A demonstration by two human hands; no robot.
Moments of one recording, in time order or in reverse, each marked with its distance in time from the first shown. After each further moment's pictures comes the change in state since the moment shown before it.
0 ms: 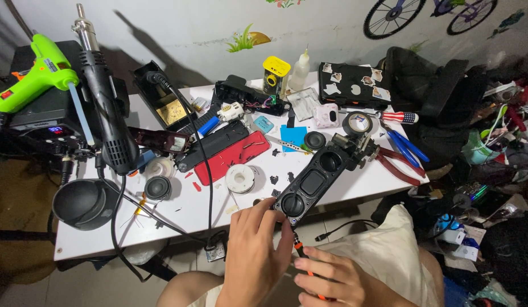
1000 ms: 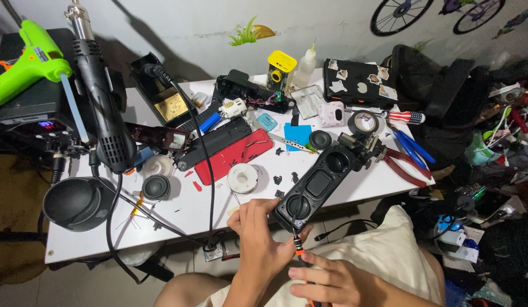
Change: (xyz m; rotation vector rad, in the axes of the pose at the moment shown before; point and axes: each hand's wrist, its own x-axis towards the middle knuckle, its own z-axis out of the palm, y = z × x) left_hand -0.028 -0.045 0.061 -0.056 0.151 -0.158; right_hand -0.035 0.009 0.017 0.149 -0.204 -0.007
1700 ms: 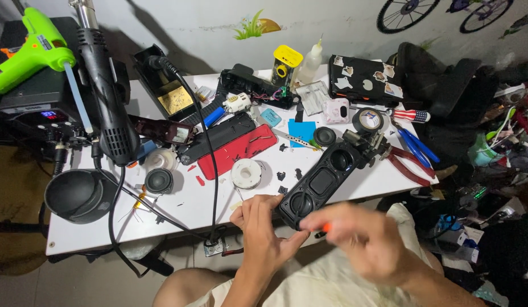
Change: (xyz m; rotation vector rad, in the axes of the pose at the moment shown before) left_hand -0.007 -0.009 0.005 -0.046 -0.003 0.018; right_hand 0.092 0.009 -0.081 0.451 0.430 0.586
